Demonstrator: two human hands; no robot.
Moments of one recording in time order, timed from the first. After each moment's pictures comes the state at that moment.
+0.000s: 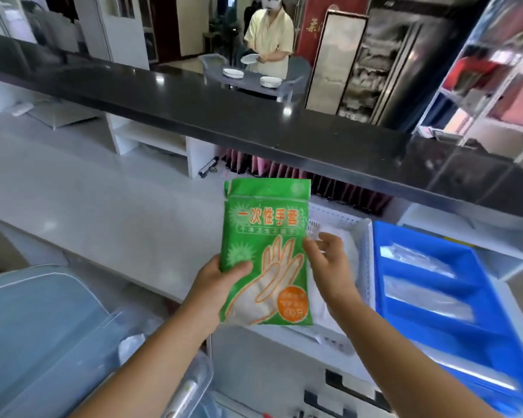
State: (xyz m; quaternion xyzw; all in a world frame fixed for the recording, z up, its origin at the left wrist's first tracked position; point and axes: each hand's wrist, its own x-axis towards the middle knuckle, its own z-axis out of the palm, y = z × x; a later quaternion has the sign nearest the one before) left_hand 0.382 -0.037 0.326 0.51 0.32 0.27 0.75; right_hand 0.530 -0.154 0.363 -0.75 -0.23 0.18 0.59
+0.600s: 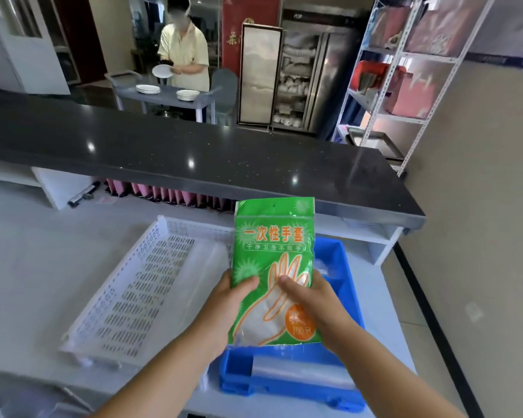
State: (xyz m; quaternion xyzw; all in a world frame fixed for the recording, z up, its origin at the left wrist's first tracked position) left_hand 0.630 -0.240 0.344 0.51 0.24 0.15 0.81; right_hand 0.724 -0.370 0.368 -0.69 -0.13 0.29 0.65
